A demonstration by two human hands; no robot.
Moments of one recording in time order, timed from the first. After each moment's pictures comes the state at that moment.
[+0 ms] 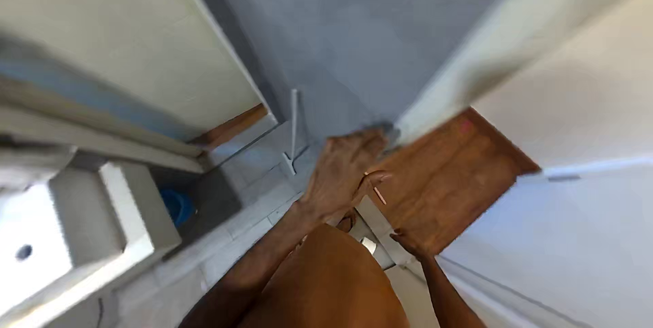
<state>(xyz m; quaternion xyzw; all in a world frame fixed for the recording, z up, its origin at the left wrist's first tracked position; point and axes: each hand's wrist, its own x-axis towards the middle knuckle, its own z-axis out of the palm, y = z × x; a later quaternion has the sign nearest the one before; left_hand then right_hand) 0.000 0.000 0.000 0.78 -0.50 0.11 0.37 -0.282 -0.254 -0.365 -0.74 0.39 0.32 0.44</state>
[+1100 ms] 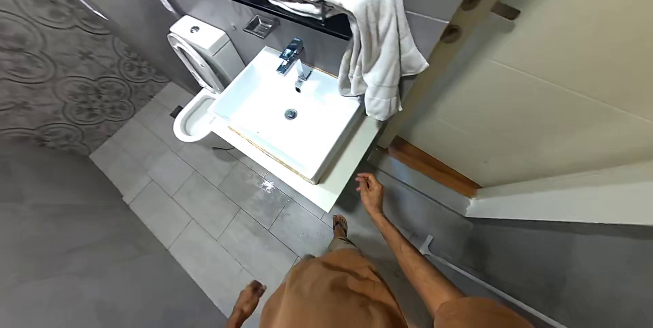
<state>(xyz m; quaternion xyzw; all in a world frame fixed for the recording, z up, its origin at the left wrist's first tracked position) -0.299 0.685 -0.334 0.61 0.57 -0.27 0.48 0.212 0.606 -0.290 -0.79 -0.23 0.18 0.53</state>
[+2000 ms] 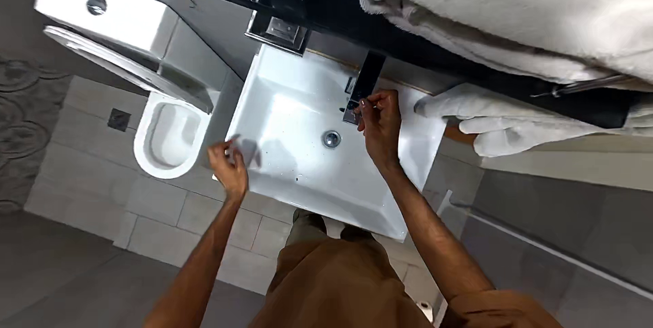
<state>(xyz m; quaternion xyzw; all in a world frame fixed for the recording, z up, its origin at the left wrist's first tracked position) 0.020 1.309 -0.273 0.83 0.43 0.17 0.31 0.275 1.055 -0.152 -0.78 -0.21 0.12 0.58</state>
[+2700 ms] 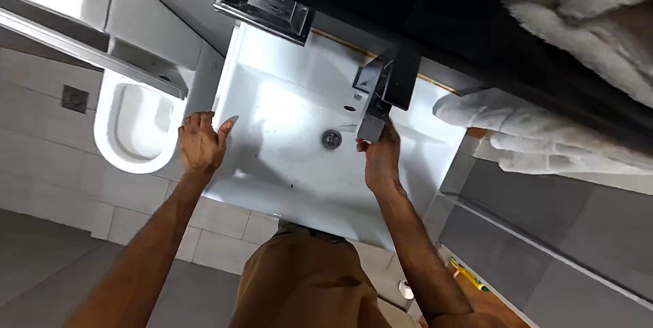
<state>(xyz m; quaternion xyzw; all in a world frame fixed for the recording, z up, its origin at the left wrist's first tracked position) 0.079 1.394 -0.284 0.93 0.31 -0.04 0.17 0.257 1.069 -0.203 -0.73 0.06 0.25 0.64</state>
